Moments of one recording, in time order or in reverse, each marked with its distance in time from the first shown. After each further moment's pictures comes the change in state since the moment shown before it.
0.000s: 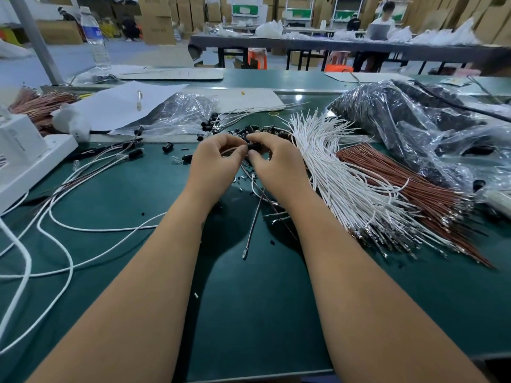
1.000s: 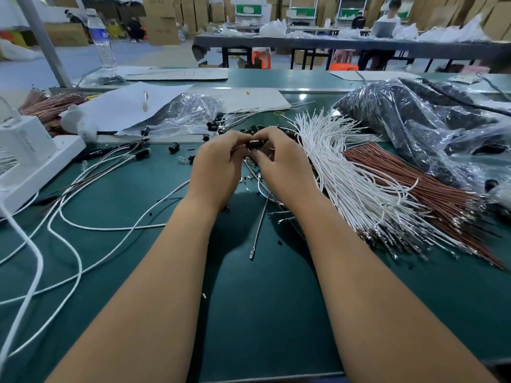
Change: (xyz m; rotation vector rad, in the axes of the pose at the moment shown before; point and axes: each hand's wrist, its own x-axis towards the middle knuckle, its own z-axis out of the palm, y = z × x) left_hand -0.004 -0.002 -0.004 0.272 0.070 0.283; right_hand 0.000 0.001 -0.001 -0.035 -0.026 -0.041
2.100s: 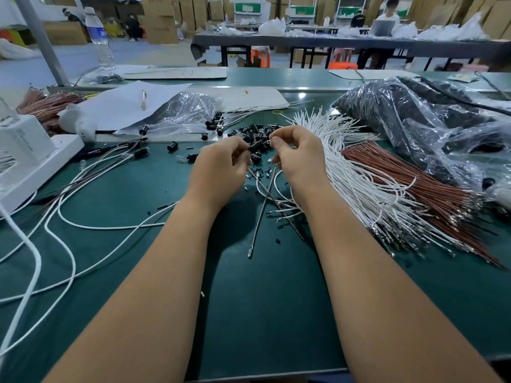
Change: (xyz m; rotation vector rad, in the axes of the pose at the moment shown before) left_hand -0.005 -0.007 0.002 0.032 -0.083 -0.009; right_hand 0.007 0.004 -0.010 0.400 0.165 0.296
